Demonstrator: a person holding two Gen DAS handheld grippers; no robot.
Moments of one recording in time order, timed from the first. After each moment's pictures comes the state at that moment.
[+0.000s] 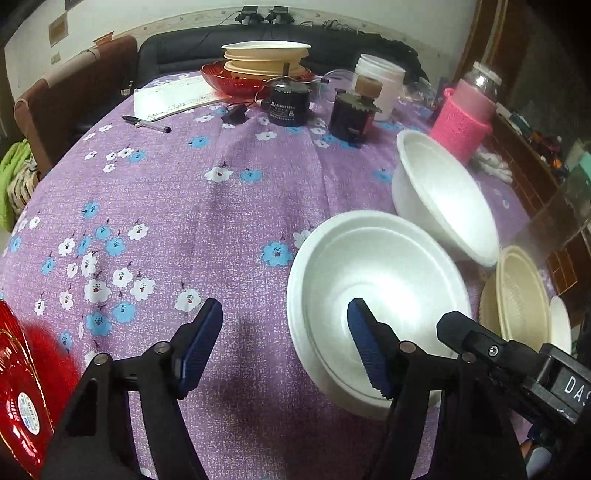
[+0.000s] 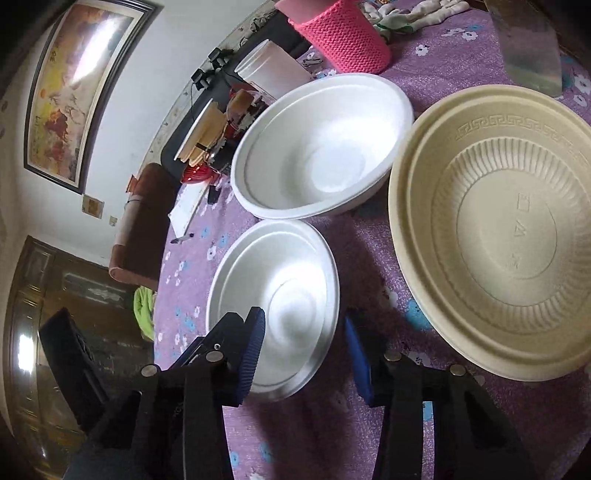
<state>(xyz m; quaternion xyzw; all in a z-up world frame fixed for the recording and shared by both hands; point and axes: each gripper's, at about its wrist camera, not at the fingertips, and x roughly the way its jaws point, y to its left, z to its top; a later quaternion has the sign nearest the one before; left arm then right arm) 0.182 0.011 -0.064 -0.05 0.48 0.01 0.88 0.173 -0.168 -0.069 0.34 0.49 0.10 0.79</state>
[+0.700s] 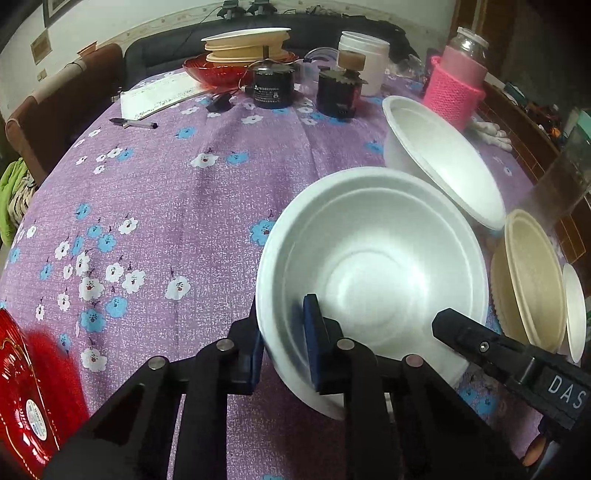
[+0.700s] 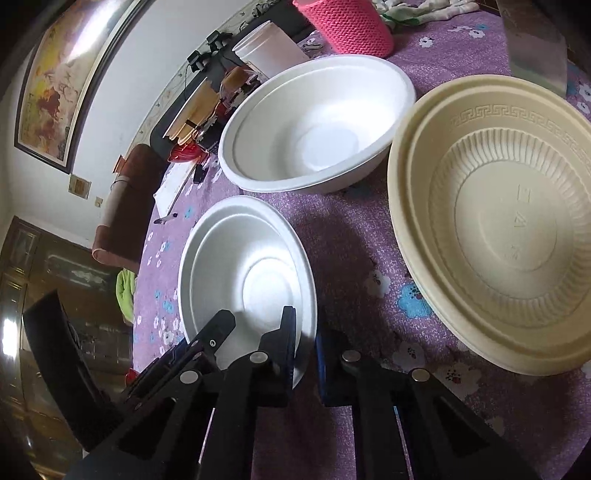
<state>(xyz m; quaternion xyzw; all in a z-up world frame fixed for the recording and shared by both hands) 0.178 -0.002 -0.074 -0.01 0.49 0.00 0.87 0.172 -0.158 -0.075 0.30 0.52 0.10 0.79</state>
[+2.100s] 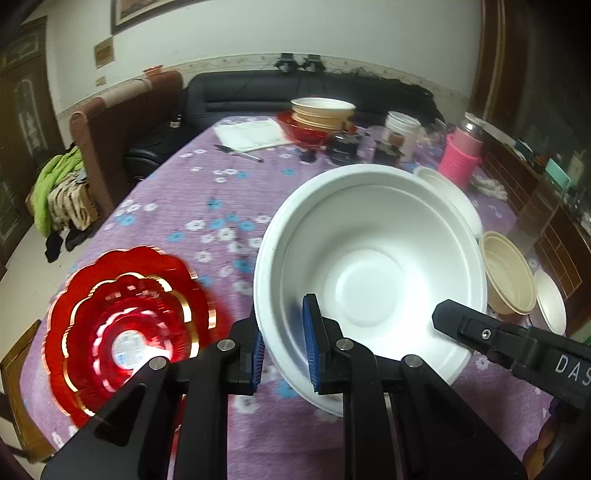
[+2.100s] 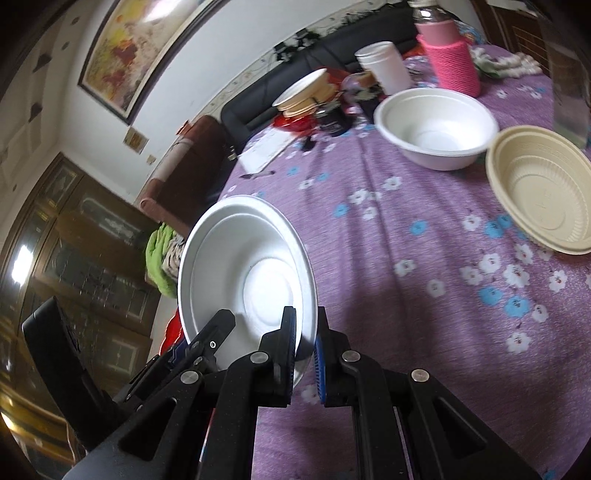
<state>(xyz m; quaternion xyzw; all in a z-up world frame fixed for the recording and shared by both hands) 0.047 0.079 -0.006 -0.05 0.39 0.07 0.92 0.079 -0.078 0.002 0.23 0.47 0.21 0.82</state>
